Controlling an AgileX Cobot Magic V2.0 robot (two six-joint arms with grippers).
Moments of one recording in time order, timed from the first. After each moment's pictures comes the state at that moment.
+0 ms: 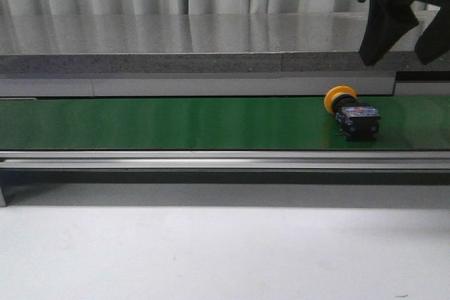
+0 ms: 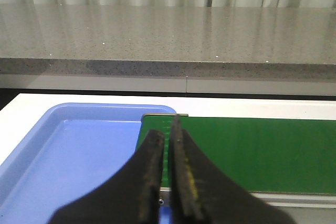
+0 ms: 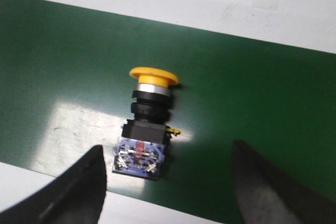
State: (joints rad) left arm 0.01 0.29 -0.25 -0.22 0.14 0.27; right arm 0.28 1.43 -1.02 0.03 0.57 0.15
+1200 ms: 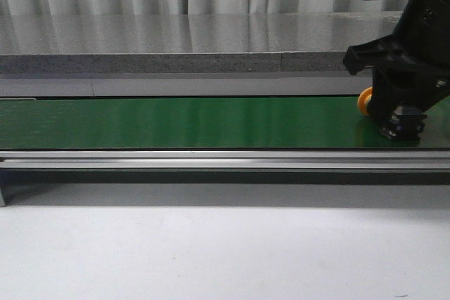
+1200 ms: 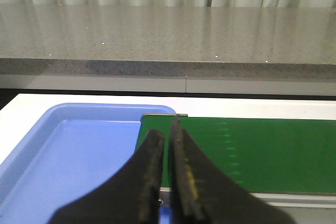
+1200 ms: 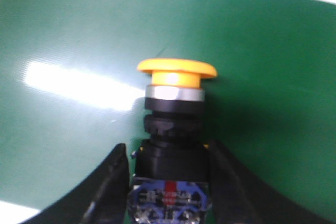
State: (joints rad) left arm 0.01 0.29 -0.25 -0.22 0.14 0.27; right arm 0.25 1.59 -1.04 -0.02 0.59 0.15
